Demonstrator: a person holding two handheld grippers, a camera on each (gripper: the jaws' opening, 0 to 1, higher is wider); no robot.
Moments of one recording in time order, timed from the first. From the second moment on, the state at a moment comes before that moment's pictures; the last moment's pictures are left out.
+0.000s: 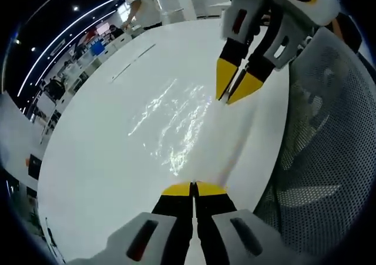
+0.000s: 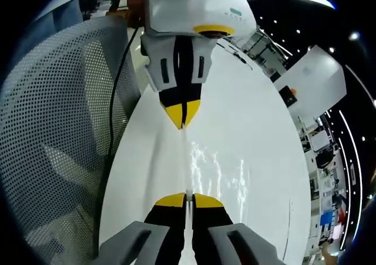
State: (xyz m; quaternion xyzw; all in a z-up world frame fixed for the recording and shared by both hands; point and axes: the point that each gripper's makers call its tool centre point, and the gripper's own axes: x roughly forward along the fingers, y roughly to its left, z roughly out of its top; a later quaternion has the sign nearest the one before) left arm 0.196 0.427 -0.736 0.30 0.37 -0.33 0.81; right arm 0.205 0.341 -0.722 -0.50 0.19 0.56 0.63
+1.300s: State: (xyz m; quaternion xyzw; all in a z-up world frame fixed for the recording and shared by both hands) left arm 0.198 0.440 -0.745 0.30 0.38 -0.32 0.82; right arm 0.207 0.315 -0.721 -0.50 0.21 0.53 0.65
